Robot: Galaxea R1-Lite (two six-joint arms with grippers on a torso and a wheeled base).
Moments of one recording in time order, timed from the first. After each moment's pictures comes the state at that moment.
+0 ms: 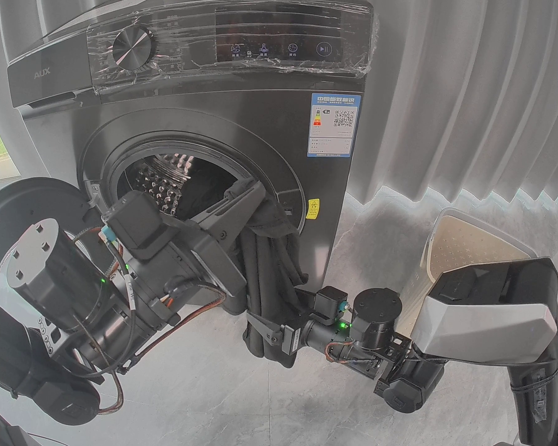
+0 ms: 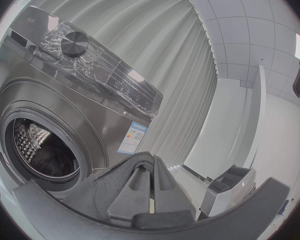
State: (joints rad) left arm -0.74 1.70 -0.49 -1.55 -0.01 -0.28; right arm 0.77 2.40 -0.78 -1.55 0.06 0.22
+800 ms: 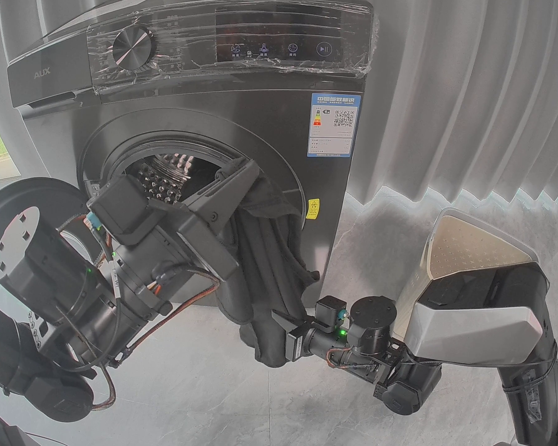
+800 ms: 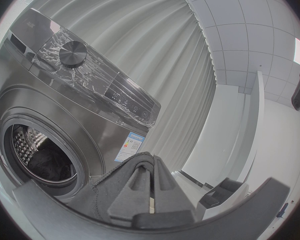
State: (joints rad) left arm -0.74 1.66 -0.51 -1.55 -0.01 -0.30; right arm 0.75 2.45 -0.78 -1.55 0.06 0.22
